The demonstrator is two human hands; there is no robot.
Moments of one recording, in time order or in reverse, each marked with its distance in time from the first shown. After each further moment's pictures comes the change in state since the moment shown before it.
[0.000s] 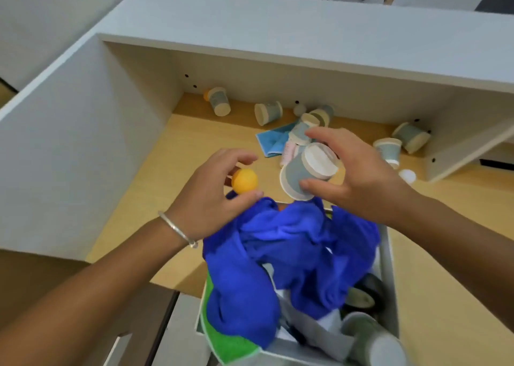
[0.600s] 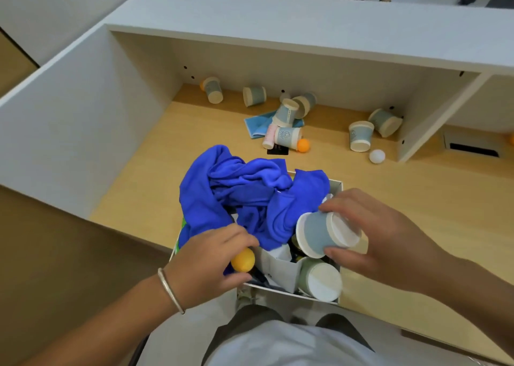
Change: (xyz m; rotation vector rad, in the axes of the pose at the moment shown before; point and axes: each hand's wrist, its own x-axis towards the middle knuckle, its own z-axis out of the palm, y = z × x) left_hand -0.140 0.070 0.078 0.367 -0.298 0.134; right_hand -0.176 0.013 -0.035 -0.087 -0.156 -0.154
